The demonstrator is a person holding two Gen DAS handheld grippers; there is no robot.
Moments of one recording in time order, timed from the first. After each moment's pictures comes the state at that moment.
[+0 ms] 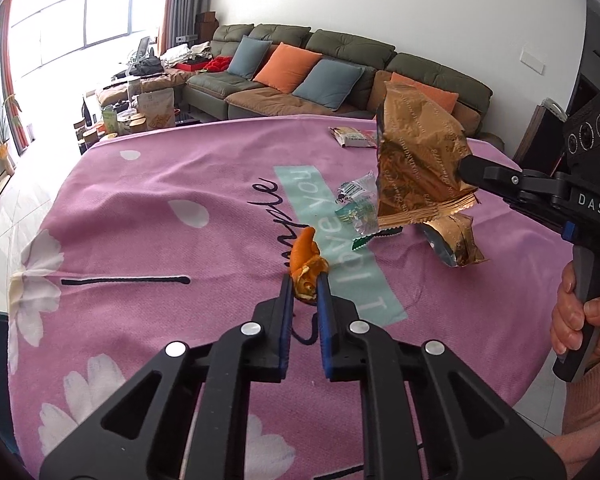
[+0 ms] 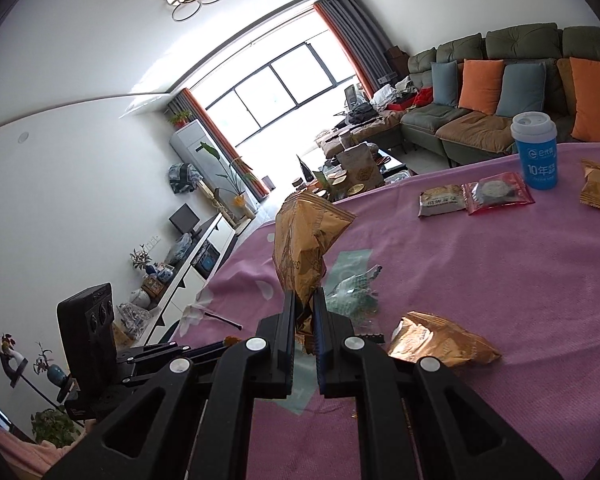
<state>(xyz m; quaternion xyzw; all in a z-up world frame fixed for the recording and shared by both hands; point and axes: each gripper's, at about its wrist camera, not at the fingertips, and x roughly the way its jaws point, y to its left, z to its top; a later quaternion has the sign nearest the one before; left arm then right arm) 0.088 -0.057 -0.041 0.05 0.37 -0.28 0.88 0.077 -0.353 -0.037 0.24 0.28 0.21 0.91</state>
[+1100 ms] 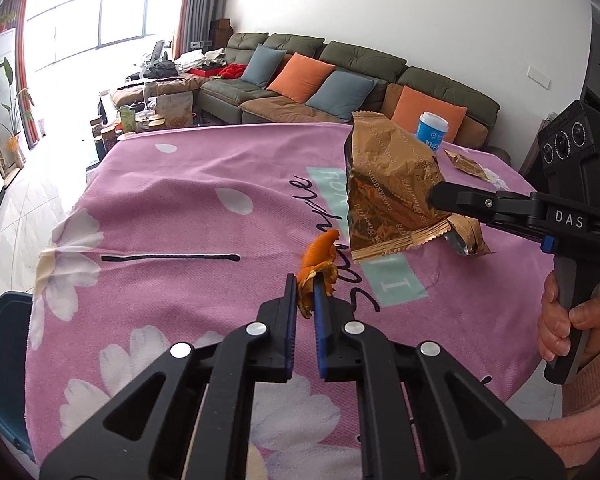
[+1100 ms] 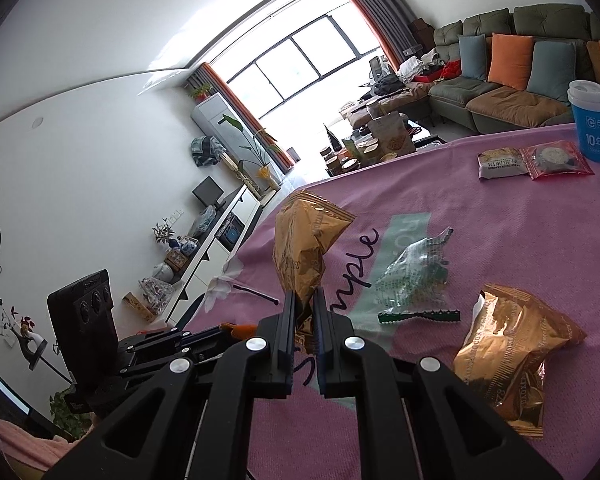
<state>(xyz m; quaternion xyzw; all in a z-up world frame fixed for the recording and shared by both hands) 0.071 -0.013 -0.038 0.03 0.36 -0.26 0.89 0.089 -0.309 -0.047 0.24 0.32 0.26 0.88</state>
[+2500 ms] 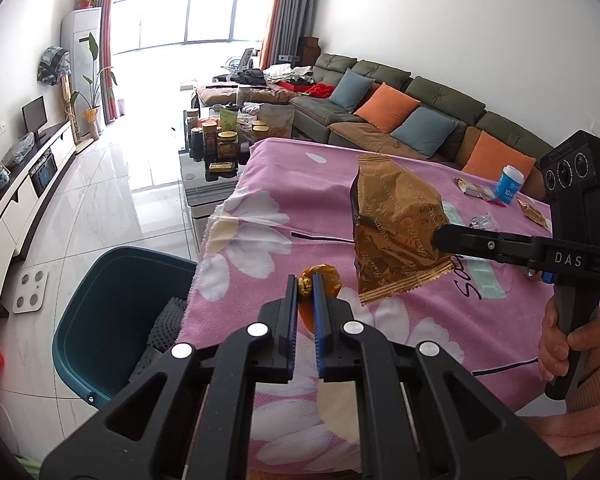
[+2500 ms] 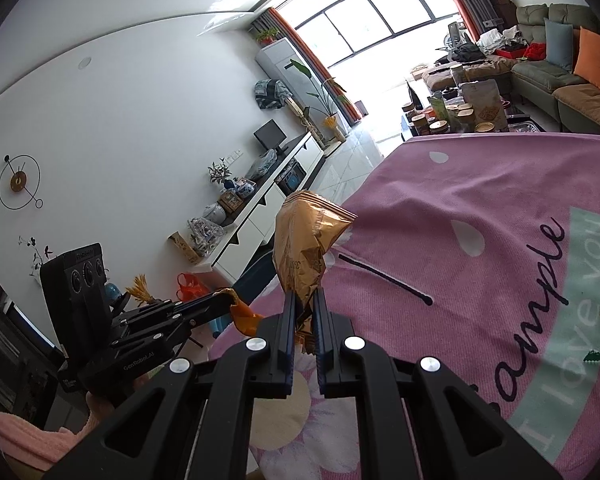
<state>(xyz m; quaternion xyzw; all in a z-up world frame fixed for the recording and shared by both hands) 0.036 0.127 -0.008 -0.02 0.34 -0.12 0.93 0.114 -0.180 -0.033 0.18 0.36 0.39 0.83</state>
